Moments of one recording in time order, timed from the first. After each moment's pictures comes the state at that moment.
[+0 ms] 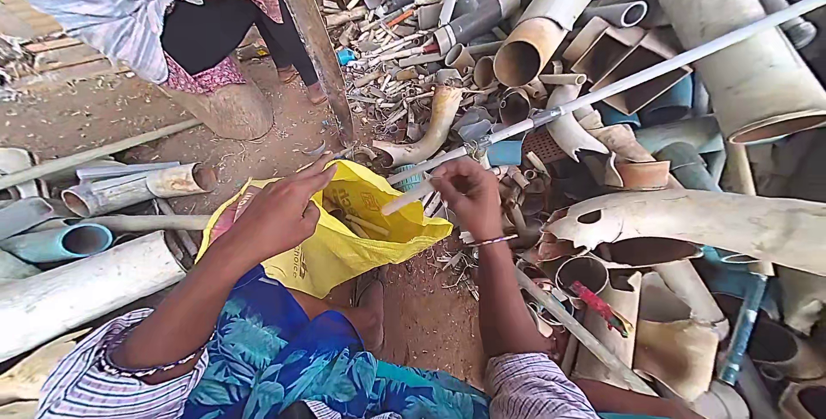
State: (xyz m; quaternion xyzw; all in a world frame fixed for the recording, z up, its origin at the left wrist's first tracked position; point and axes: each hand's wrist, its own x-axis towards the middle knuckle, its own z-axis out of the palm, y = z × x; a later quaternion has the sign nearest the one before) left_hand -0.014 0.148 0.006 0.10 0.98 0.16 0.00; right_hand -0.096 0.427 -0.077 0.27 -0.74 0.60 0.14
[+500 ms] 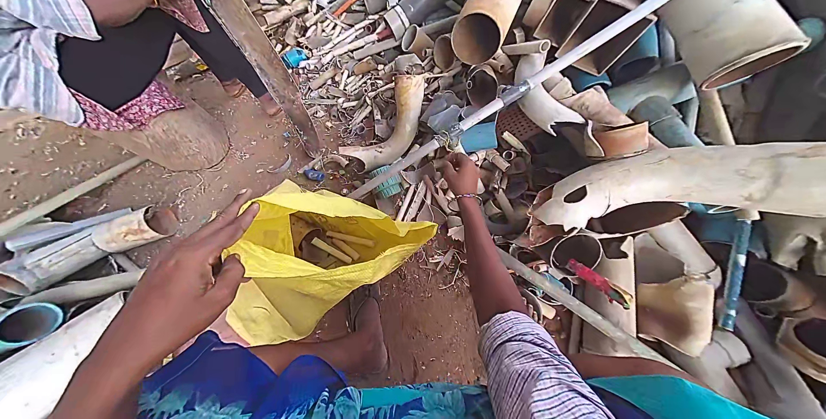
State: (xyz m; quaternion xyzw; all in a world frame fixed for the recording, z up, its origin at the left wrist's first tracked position) left_hand -0.011 0.115 -0.006 0.09 0.98 0.16 -0.05; right_hand -0.216 0.473 -0.202 -0.07 -0.87 0.49 0.04
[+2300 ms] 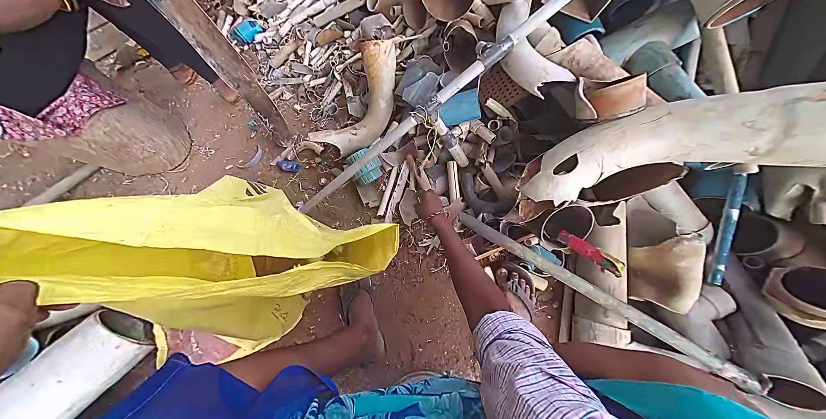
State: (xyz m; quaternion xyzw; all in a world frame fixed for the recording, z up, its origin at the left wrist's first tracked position) left_hand 0.000 -0.068 -0.047 -0.27 0.94 0.18 -0.02; right_hand -0.179 0.451 -0.310 -0.07 -0.88 0.38 -0.27
